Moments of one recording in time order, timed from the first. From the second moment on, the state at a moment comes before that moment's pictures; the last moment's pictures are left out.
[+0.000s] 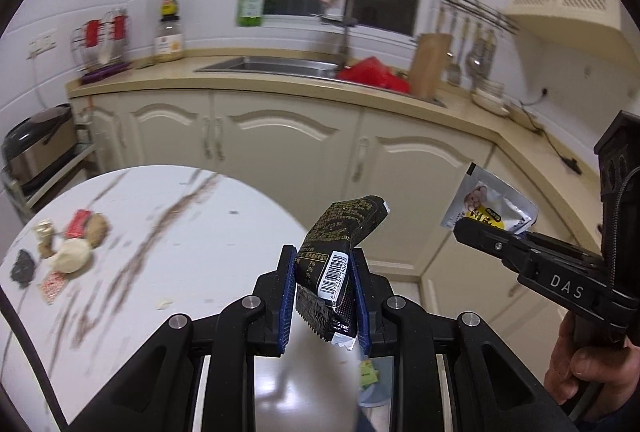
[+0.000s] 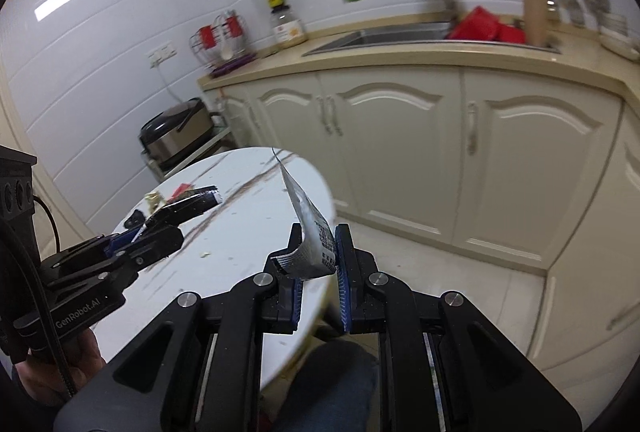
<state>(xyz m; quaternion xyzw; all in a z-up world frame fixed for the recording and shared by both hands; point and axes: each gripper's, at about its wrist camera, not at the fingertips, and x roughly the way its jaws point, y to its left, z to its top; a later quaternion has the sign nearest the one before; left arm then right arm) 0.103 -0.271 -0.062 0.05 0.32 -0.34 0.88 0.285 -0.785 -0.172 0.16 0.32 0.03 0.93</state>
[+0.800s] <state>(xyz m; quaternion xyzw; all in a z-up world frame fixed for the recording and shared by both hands) 0.192 -0.486 -0.226 0.14 0.48 -0.40 0.77 0.259 -0.937 -0.381 0.28 0.47 -0.09 0.84</state>
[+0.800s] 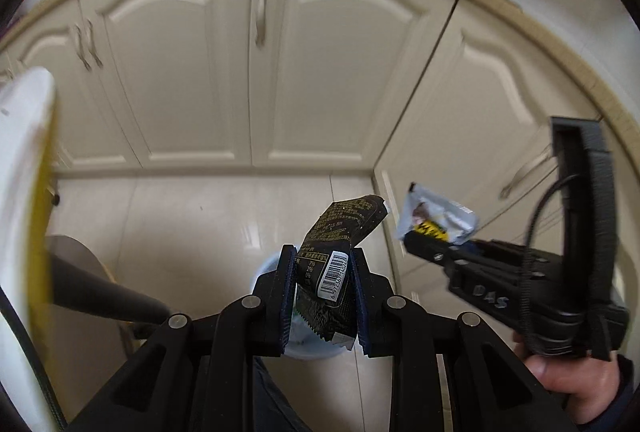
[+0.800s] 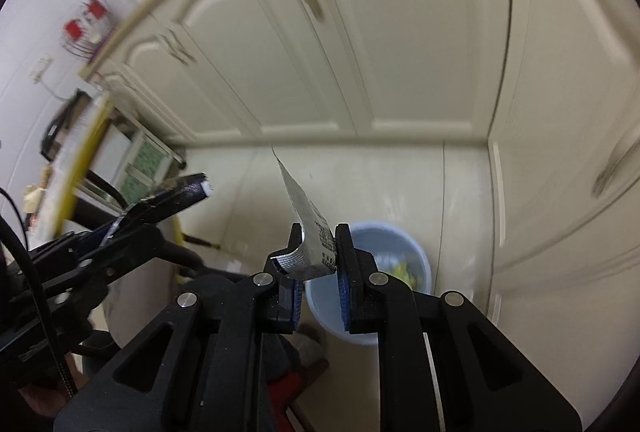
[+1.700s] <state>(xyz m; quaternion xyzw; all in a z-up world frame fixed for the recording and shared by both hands) 0.221 -0.566 -0.294 0.20 0.50 -0.37 0.76 0.262 -0.966 -0.482 0.32 0.52 -0.15 0.77</state>
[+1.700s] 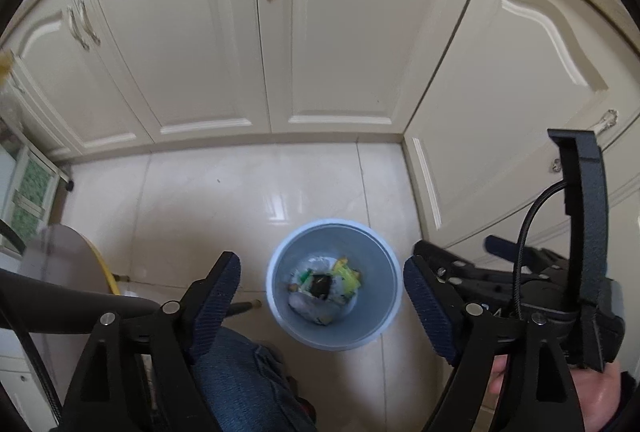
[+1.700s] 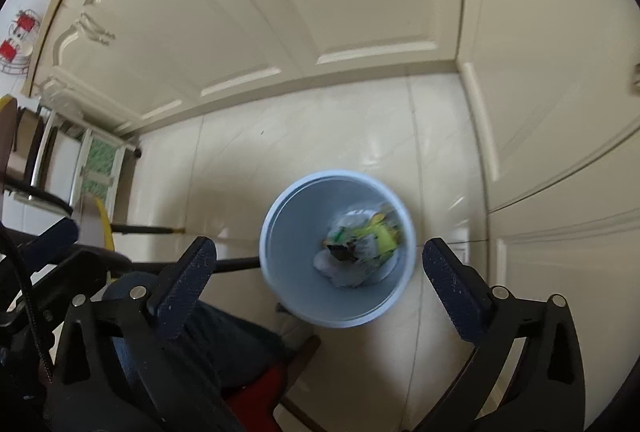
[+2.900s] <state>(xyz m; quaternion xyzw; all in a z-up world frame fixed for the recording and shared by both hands) 0.066 -0.188 -0.057 0.02 0.28 -0.24 0.93 0.274 -0.774 -0.145 0.14 0.28 -0.06 0.95</state>
